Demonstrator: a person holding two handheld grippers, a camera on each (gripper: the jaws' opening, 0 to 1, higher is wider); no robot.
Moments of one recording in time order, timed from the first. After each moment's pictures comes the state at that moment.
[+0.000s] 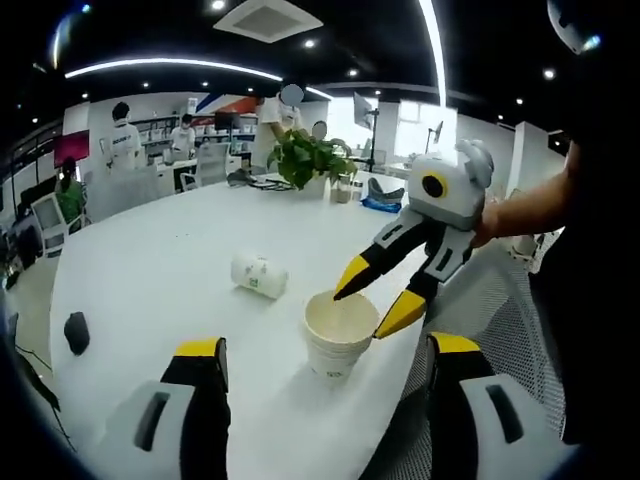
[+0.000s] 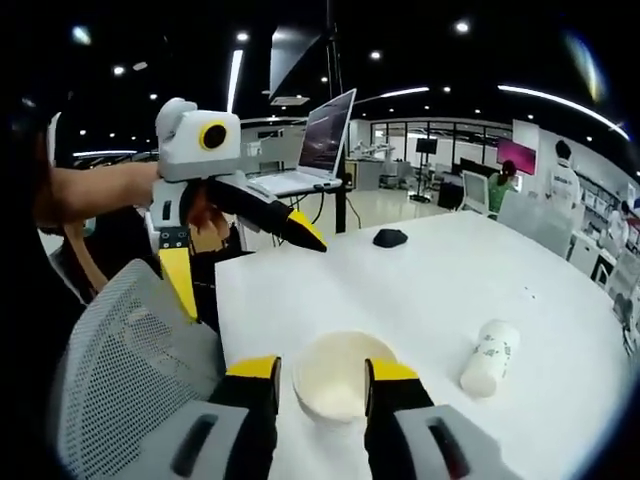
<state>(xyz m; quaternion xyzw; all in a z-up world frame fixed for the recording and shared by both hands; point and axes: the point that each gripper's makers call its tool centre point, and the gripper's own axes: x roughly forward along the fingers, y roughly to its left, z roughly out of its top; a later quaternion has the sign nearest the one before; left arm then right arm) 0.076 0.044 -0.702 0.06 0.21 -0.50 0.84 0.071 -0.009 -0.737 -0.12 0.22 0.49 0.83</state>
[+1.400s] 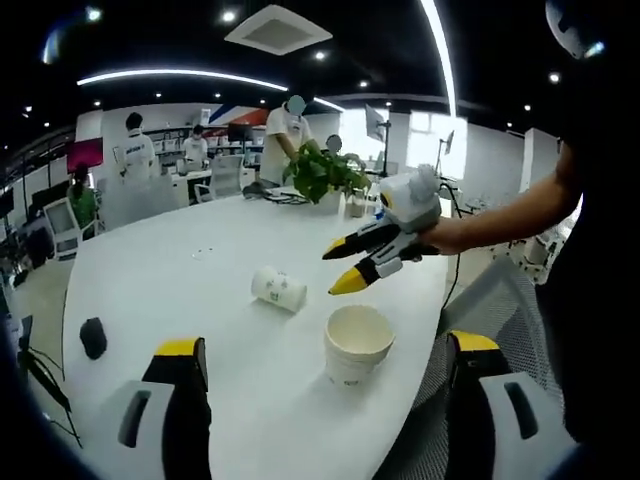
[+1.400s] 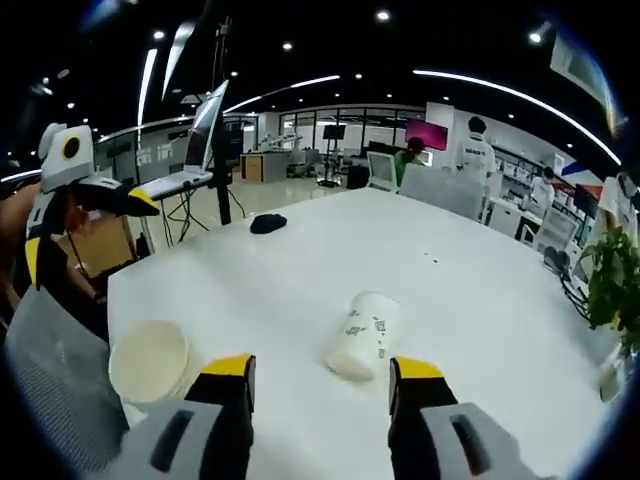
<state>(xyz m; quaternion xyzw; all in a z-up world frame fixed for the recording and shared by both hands) 0.083 0.061 -0.685 0.05 0.19 -0.47 0.86 0.190 -0.092 -0.764 -0.12 0.25 0.31 0.91</state>
